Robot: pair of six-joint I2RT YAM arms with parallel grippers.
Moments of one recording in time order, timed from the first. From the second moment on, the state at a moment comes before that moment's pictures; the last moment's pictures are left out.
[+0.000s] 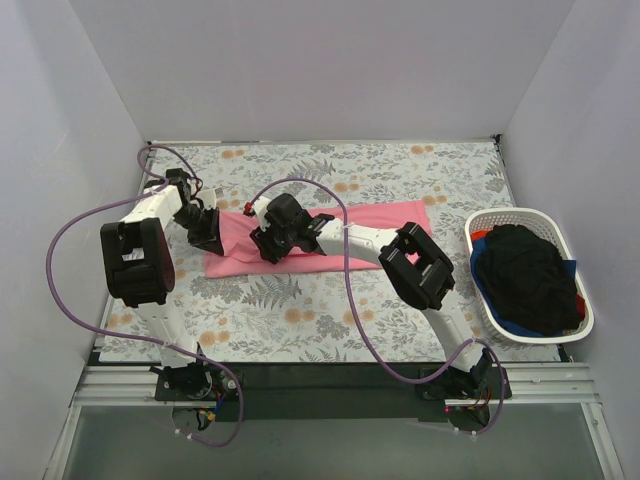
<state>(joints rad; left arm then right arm) 0.11 1.89 1.36 -0.94 0.41 0.18 0.94 2.22 1.66 -0.17 -0.19 0.00</state>
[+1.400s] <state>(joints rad) 0.11 2.05 1.66 -0.96 0.43 0.11 0.81 2.27 1.80 -0.09 -0.29 -0.07</state>
